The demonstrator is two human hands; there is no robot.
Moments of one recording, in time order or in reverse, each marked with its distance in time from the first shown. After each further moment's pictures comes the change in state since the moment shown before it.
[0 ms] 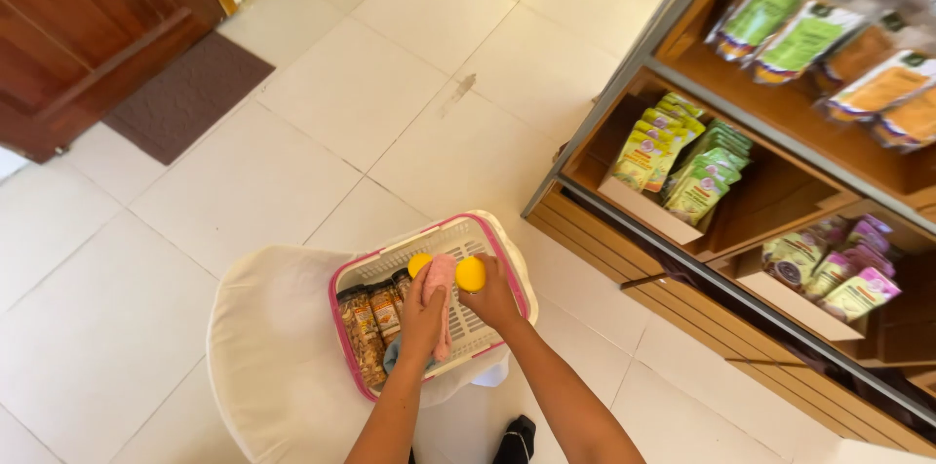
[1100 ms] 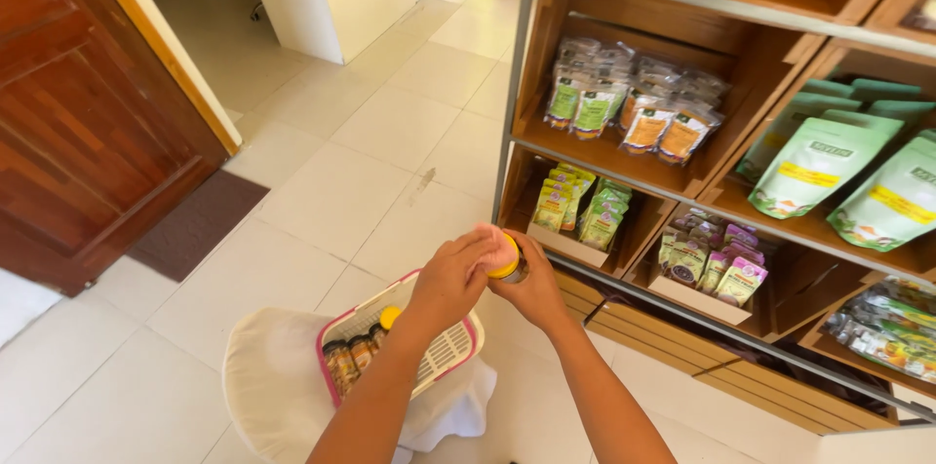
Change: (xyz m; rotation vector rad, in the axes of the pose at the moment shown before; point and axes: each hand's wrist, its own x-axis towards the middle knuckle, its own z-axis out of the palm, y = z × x) left_hand -0.197 0.266 0.113 0.628 -0.346 1.169; right_hand -0.184 -0.226 -0.343 0.195 0.276 -0.336
